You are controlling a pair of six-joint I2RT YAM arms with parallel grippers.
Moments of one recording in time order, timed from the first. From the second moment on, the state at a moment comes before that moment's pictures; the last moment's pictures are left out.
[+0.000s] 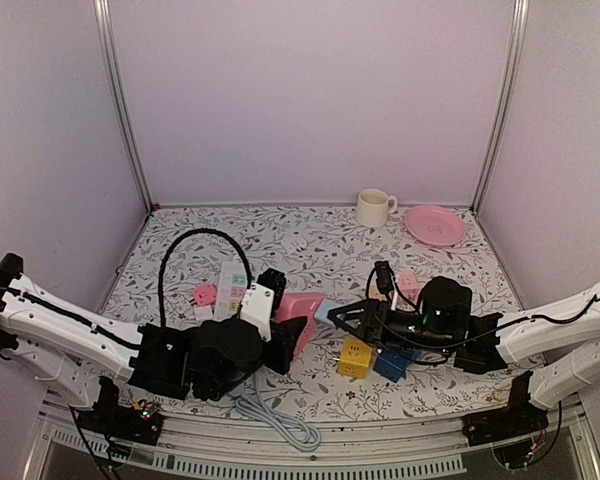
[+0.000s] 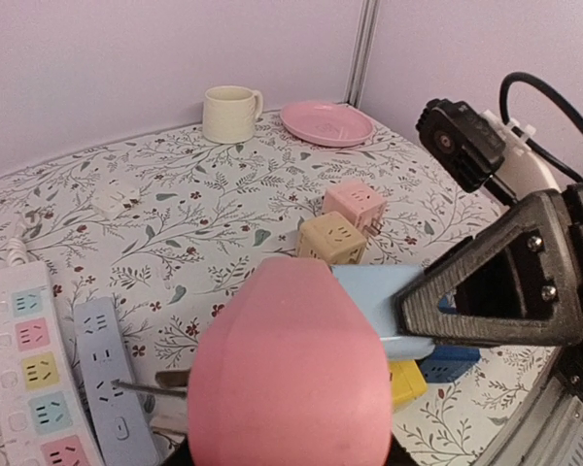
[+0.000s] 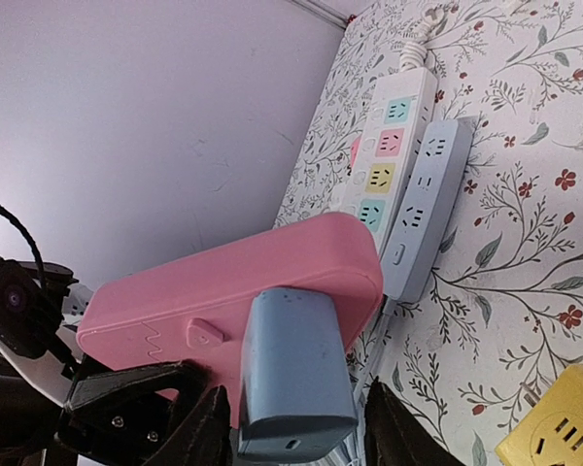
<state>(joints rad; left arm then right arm) -1.49 1.40 0.78 0.19 -0.85 -0.49 1.08 1.31 0.48 0.63 -0.07 1.08</state>
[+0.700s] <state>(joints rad) -1.51 1.43 0.81 0.20 -0.89 -0.46 1.08 1.29 0.48 0.65 -0.06 1.12</state>
